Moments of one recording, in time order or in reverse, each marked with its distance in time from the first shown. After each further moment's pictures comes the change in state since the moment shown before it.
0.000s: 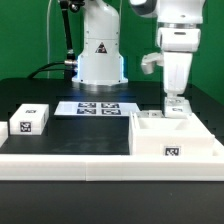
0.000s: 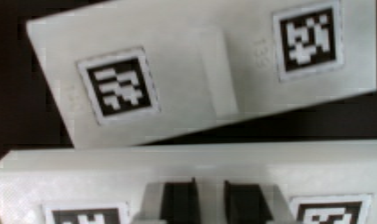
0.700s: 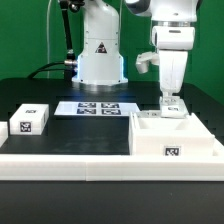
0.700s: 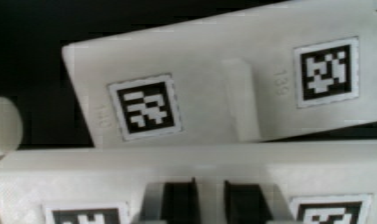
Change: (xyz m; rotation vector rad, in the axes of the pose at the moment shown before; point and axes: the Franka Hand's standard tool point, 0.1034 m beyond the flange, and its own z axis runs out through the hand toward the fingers) arm -0.002 0.008 -0.001 -0.009 0.006 -0.063
